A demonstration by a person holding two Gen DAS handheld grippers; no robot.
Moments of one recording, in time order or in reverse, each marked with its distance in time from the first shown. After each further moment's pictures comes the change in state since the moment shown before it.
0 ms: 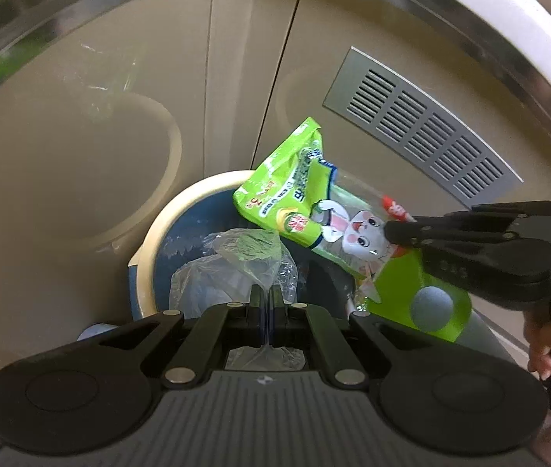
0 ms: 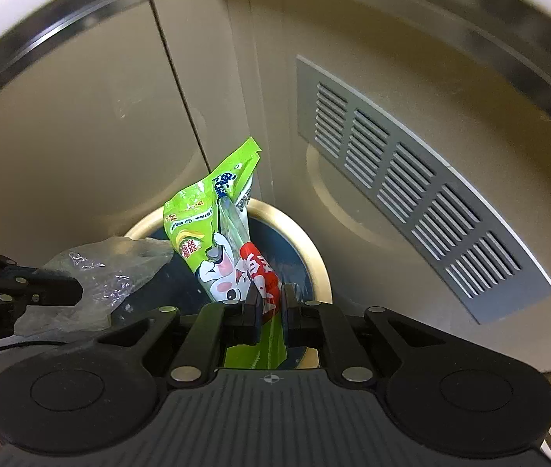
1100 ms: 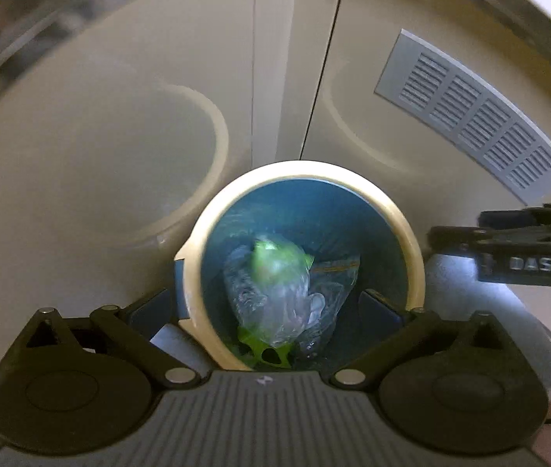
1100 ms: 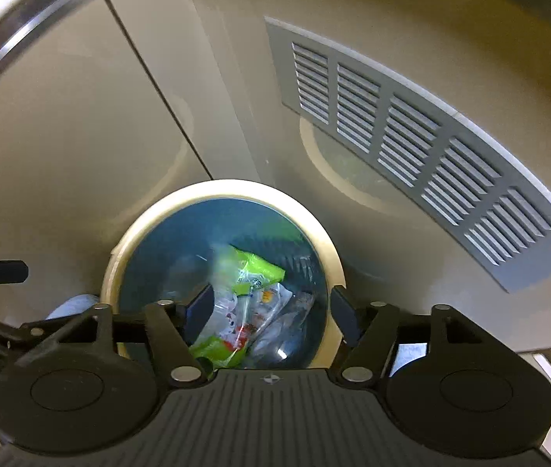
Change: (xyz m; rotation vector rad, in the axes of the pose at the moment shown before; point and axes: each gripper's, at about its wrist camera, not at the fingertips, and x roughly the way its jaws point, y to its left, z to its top) left arm 0.000 0.002 -0.024 -0.004 -0.009 0.142; right arm -0.007 -0.015 -0.007 0.136 0.023 0.052
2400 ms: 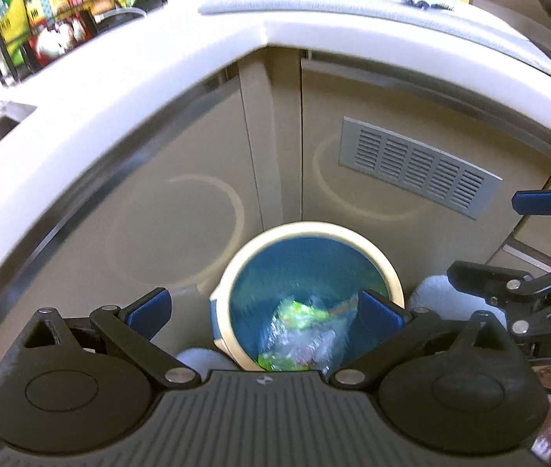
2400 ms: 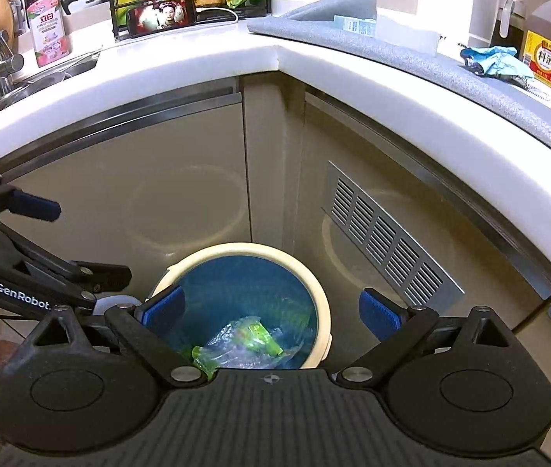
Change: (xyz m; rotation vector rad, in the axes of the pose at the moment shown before) left arm -0.125 -0.019 -0.048 0.100 -0.271 0.111; right arm -0.141 0.039 -0.061 -0.276 -0.307 -0.025
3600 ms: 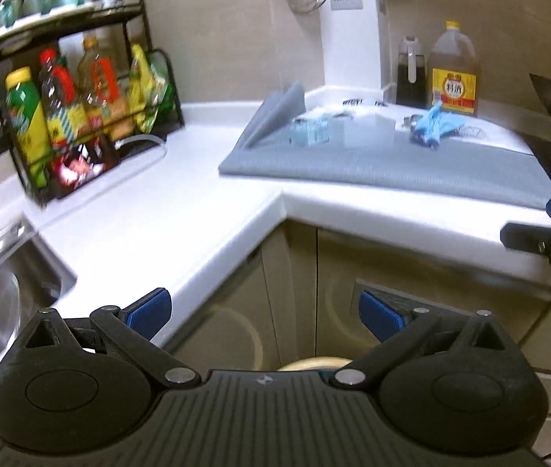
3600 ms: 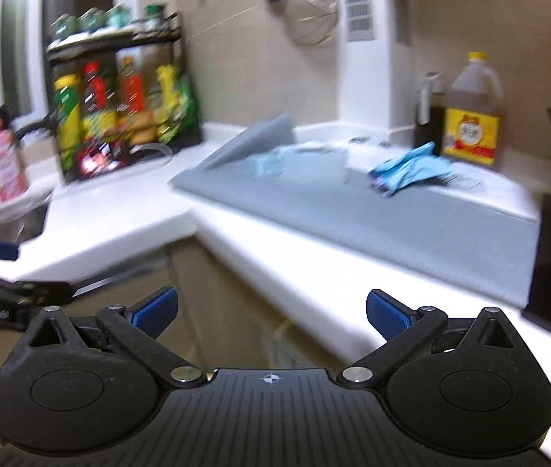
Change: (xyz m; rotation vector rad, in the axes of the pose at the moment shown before) left arm -0.048 0.013 0.114 0.009 -0.284 0.032; right arm -0.047 -0.092 0.078 0.180 -0.326 -0.100
